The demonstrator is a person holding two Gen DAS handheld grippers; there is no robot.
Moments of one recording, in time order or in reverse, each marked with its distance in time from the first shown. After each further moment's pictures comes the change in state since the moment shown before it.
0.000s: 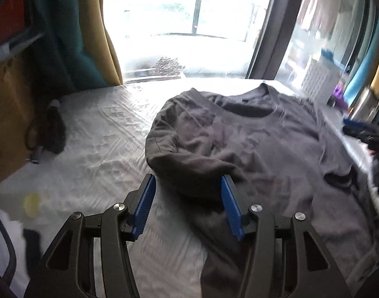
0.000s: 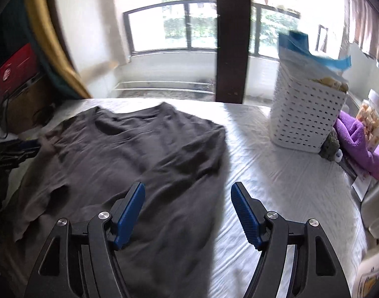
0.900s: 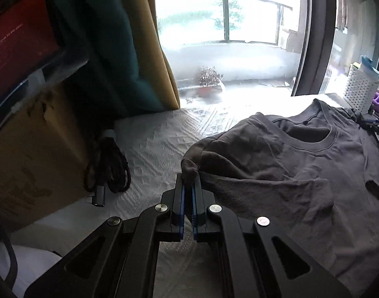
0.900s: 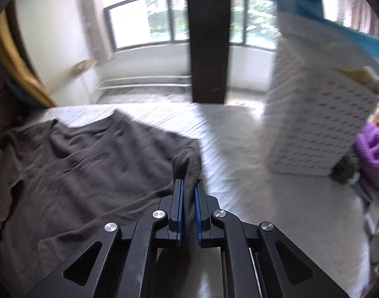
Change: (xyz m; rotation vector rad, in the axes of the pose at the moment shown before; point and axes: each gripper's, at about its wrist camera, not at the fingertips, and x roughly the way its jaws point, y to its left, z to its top) left arm -0.002 0.044 0.032 0.047 -0.029 0.267; right arm 0.065 -0.039 0.032 0.042 0.028 -0.082
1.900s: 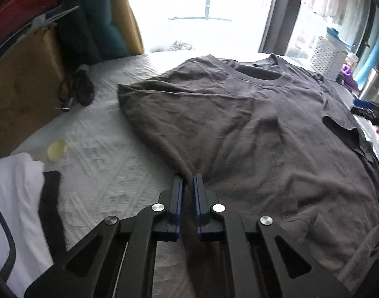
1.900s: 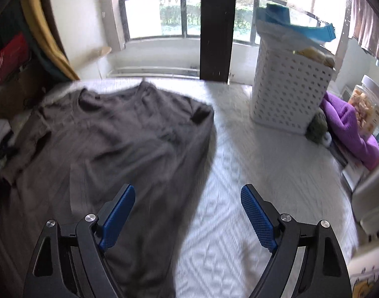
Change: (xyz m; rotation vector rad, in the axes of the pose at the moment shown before) left arm -0.040 -0.036 -0.078 -0.007 0.130 -0.123; right arm -0.071 0.009 -0.064 -0.104 0.055 0.036
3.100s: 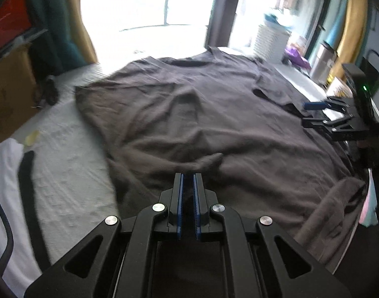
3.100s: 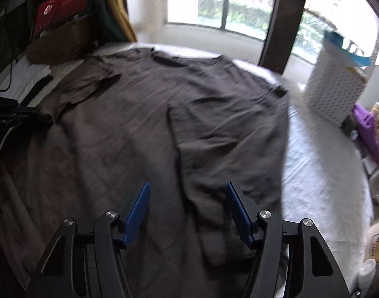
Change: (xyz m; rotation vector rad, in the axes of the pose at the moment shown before) left arm -0.046 -0.056 -0.048 0.142 -0.020 -0.206; right arm -0.030 0.104 -0.059 -0.173 0.063 0.099
